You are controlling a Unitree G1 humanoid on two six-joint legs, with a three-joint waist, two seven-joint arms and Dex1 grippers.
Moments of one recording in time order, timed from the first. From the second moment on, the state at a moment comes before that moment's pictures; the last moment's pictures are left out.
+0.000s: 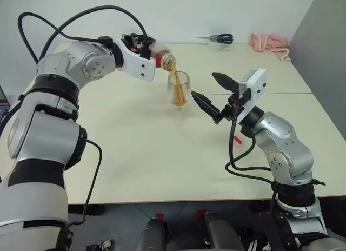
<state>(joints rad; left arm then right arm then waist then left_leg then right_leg) -1.49 0.71 -0.52 1.23 0.79 -0.84 -0.23 -0.52 -0.30 0.03 -0.37 0.42 0.47 0.49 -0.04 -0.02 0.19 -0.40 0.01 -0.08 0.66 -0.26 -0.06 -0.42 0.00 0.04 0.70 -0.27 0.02</state>
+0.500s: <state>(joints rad) -1.50 0.71 -0.55 1.25 0.83 -0.83 -0.21 -0.52 -0.30 0.03 -0.37 0.42 0.47 0.49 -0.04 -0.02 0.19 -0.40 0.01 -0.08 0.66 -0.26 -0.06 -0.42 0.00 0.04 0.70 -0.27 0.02</state>
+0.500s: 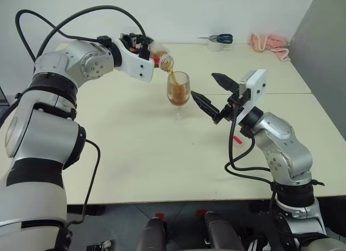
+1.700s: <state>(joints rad) -1.10 0.52 0.00 0.74 0.04 -0.25 -0.56 -0.46 -0.39 0.04 -0.42 0.46 0.49 0.60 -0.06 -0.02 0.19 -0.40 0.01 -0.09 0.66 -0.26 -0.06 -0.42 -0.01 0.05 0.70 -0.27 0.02</state>
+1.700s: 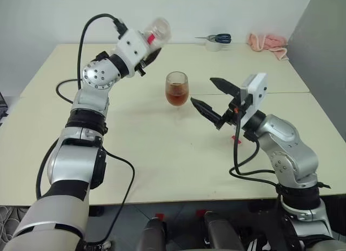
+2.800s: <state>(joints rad) -0.53 0.35 0.30 0.39 -0.23 0.12 -0.25 -0.27 -0.45 0.10 -0.43 0.49 0.41 0.73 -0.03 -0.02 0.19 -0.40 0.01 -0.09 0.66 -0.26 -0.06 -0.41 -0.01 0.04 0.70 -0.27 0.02</state>
